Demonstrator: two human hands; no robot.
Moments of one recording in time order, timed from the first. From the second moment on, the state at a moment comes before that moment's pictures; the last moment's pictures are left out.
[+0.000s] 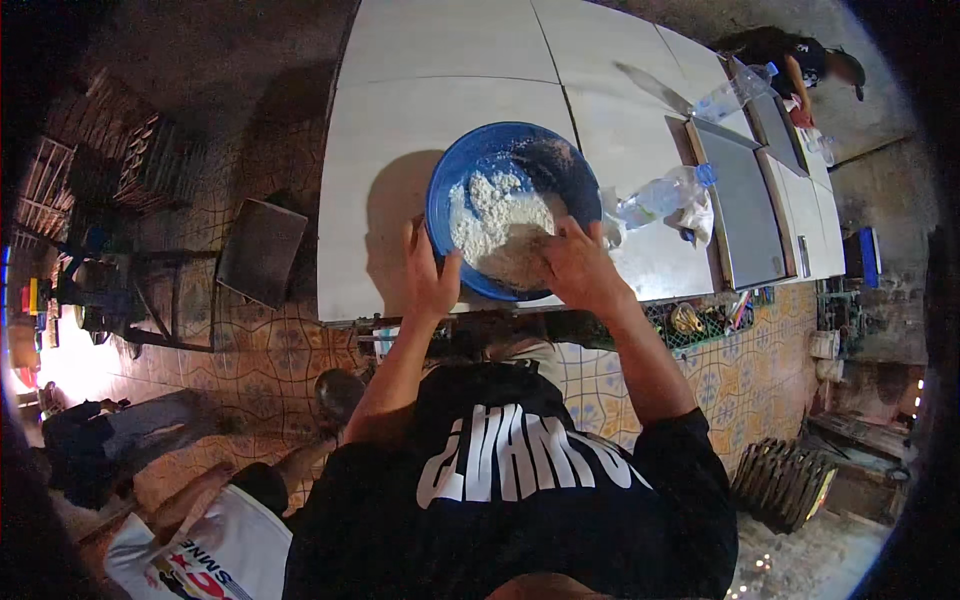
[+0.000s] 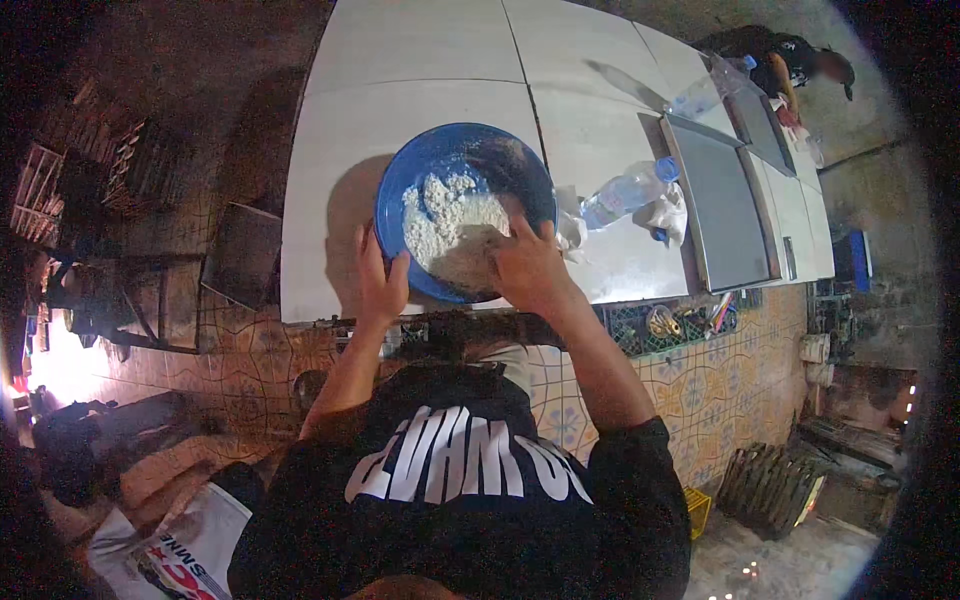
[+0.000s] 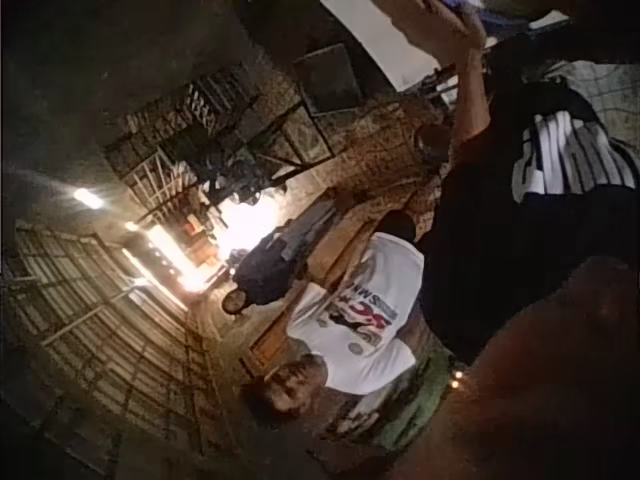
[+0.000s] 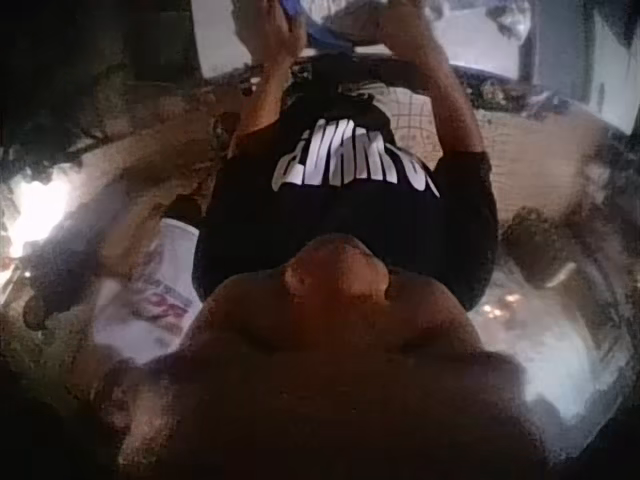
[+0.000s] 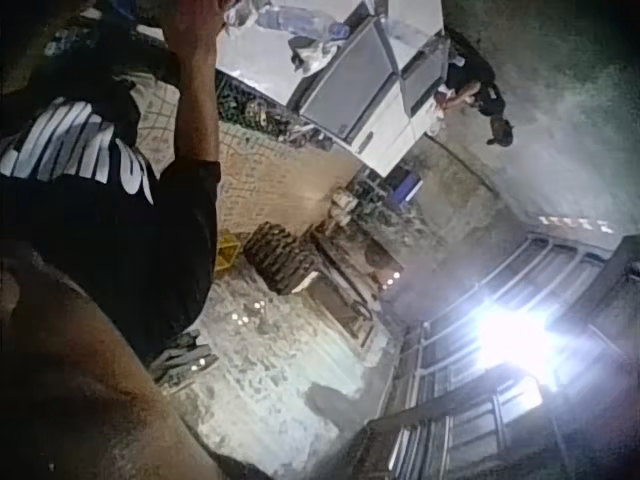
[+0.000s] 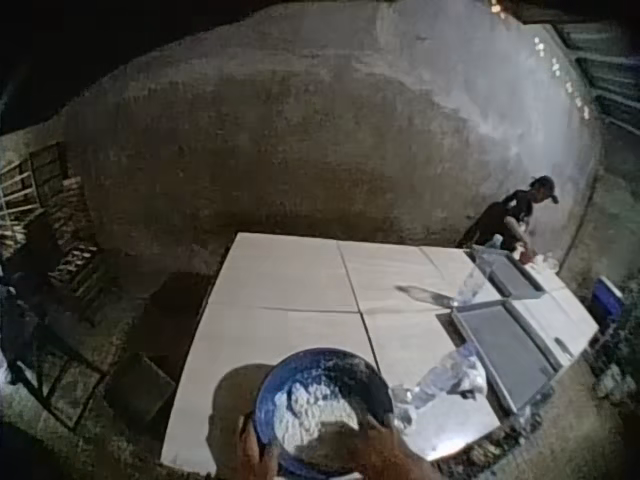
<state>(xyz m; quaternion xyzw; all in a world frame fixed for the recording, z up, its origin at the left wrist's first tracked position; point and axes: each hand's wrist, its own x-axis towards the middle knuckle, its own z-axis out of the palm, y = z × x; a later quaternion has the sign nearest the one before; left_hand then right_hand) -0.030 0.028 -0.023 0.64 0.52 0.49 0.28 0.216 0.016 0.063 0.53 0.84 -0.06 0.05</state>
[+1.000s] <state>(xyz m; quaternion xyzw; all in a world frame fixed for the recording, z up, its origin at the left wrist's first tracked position) -0.034 0.030 -0.022 0.69 0.46 0.50 0.25 0.194 0.000 0.053 0.48 0.87 -0.11 0.04</state>
